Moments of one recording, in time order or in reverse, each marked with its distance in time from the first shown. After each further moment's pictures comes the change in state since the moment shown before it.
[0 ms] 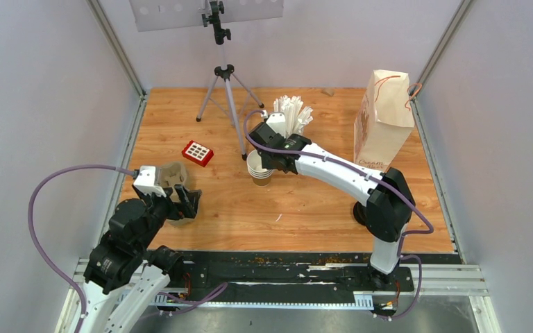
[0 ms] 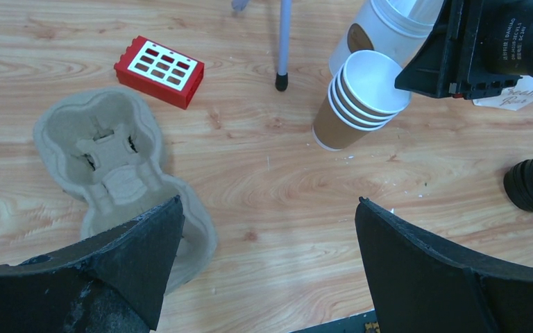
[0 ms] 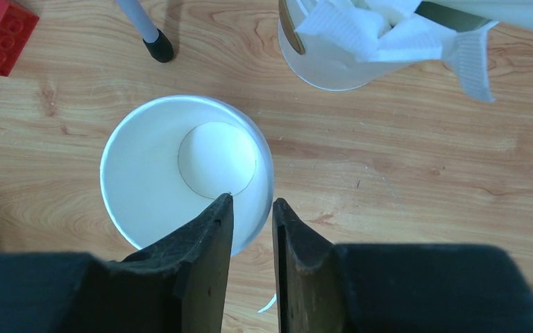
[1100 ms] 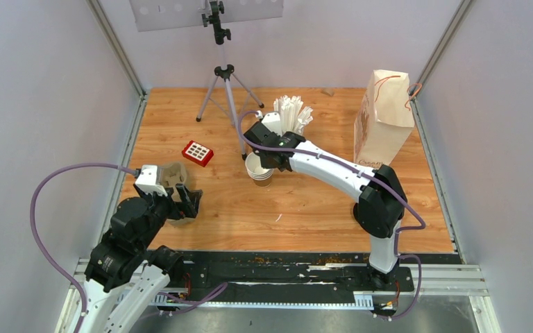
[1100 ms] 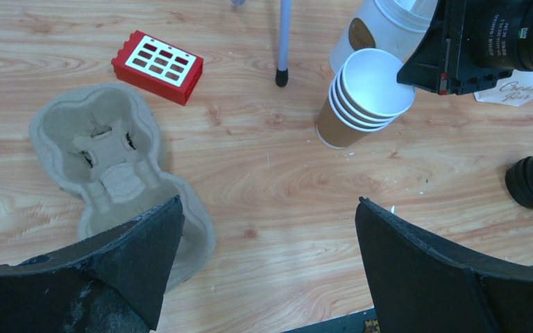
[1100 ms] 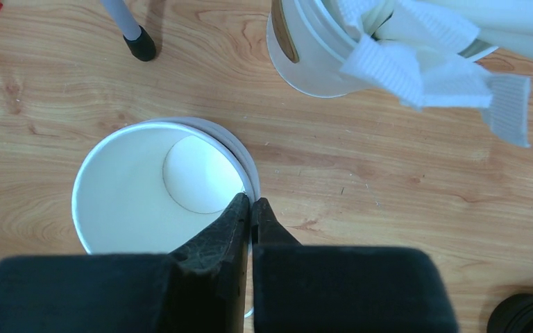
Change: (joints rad) left arm -0.004 0.014 -0.003 -0.001 0.000 -0.003; right arm 0.000 0.067 0.074 -0.064 0.032 -0.058
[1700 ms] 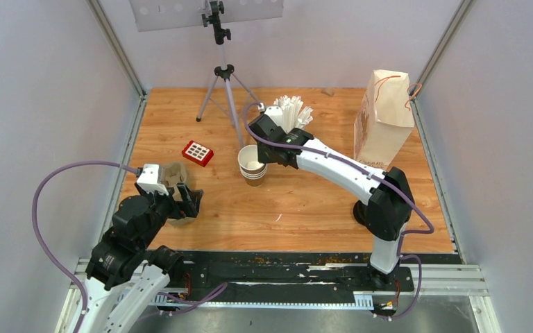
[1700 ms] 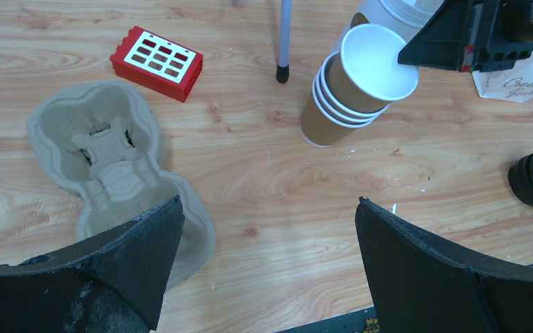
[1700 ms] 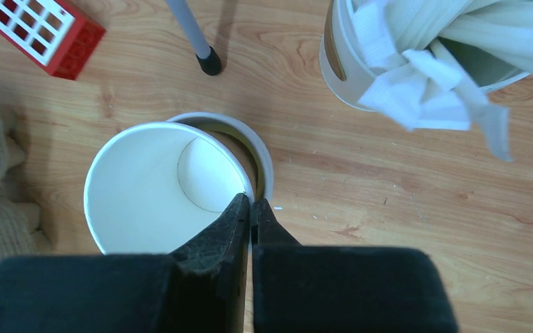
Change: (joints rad) left arm 0.000 0.015 0.000 0.000 0.002 0.000; right arm -0.017 -0.040 0.006 0.065 -0.112 0.016
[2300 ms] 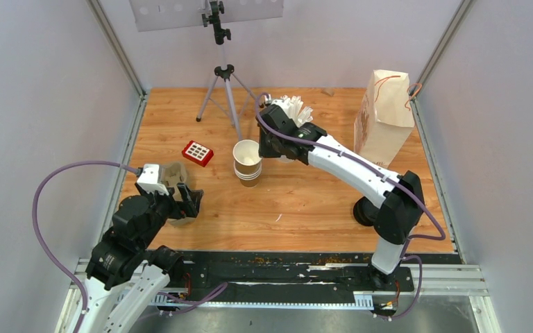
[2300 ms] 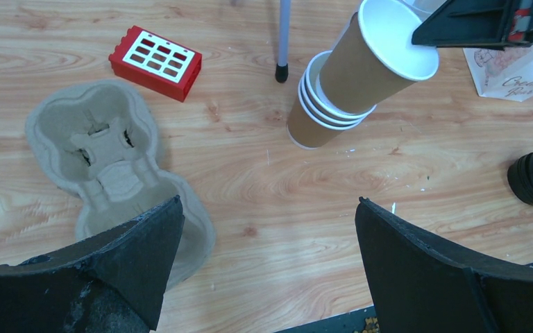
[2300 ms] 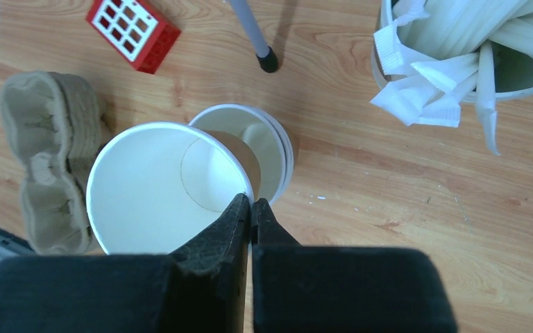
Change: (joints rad) left arm 0.000 0.001 0.000 0.000 0.003 0.000; right arm -0.038 -0.071 -0.002 0.035 -0.166 0.038
